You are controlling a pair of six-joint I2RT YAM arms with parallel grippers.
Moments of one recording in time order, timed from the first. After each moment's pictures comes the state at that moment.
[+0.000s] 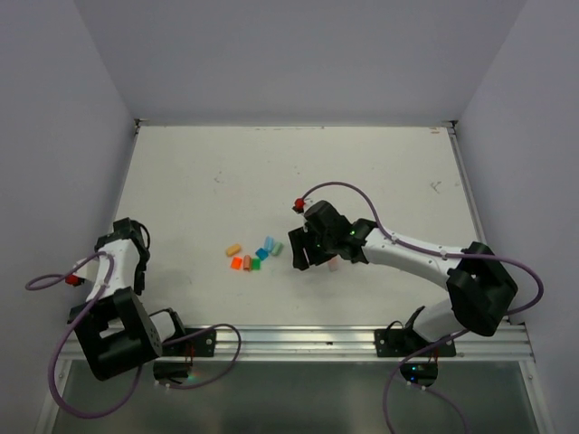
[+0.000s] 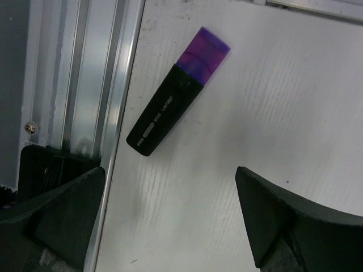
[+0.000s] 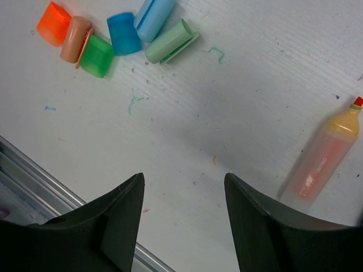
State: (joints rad) left arm 0.40 1.17 0.64 -1.08 -0.67 -1.41; right arm 0.86 1.47 0.93 -0.40 -0.07 0.42
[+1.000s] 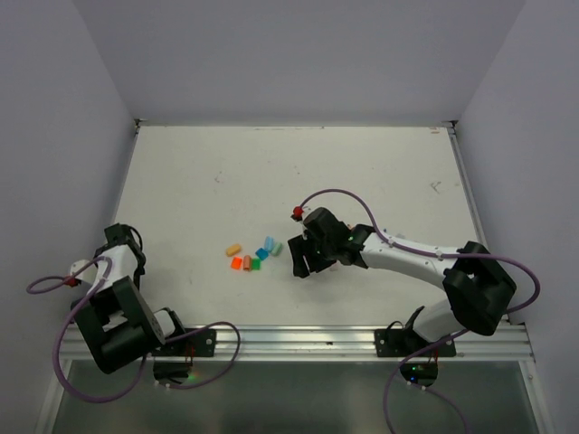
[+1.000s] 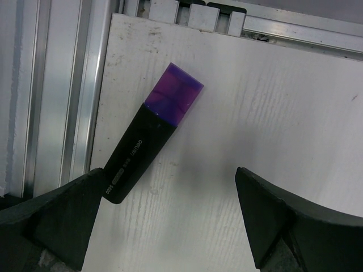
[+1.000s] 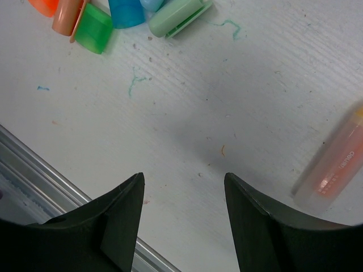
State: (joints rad) left arm 0.52 1.20 0.54 -0.77 -0.69 -1.20; right arm 0.88 1.47 0.88 -0.37 -0.11 0.42
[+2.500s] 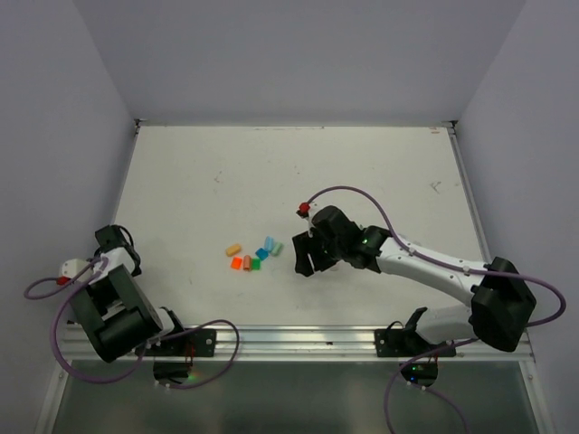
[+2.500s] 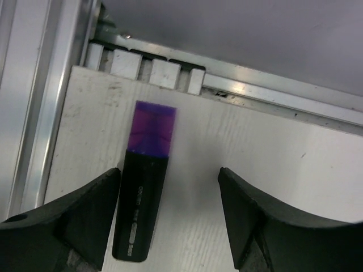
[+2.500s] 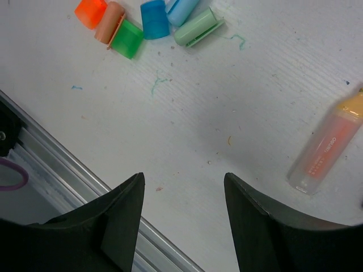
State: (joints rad) left arm 0.61 1.28 0.49 -0.47 -0.71 -1.12; right arm 0.89 1.34 0.87 -0.42 -0.09 0.42
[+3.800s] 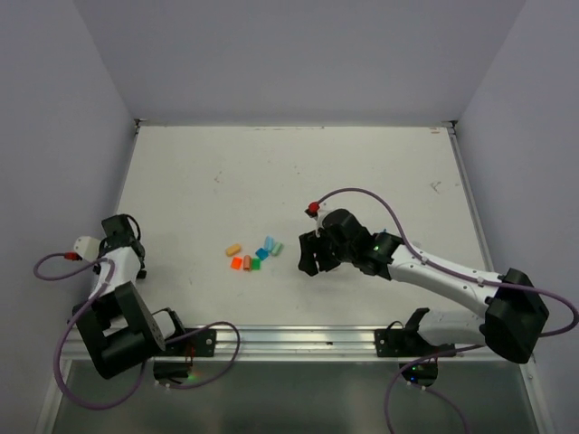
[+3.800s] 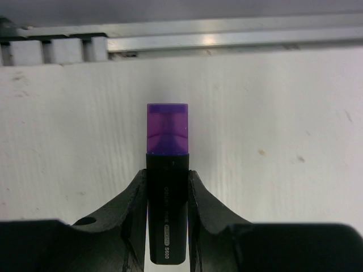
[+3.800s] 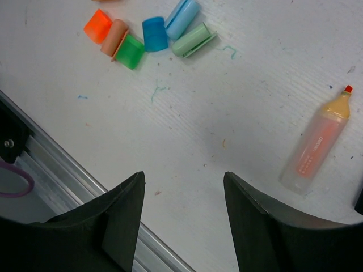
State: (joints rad) left arm 0.53 1.23 0.53 -0.41 -0.54 -0.90; right arm 0.88 1.21 0.79 -0.35 -0.06 0.43
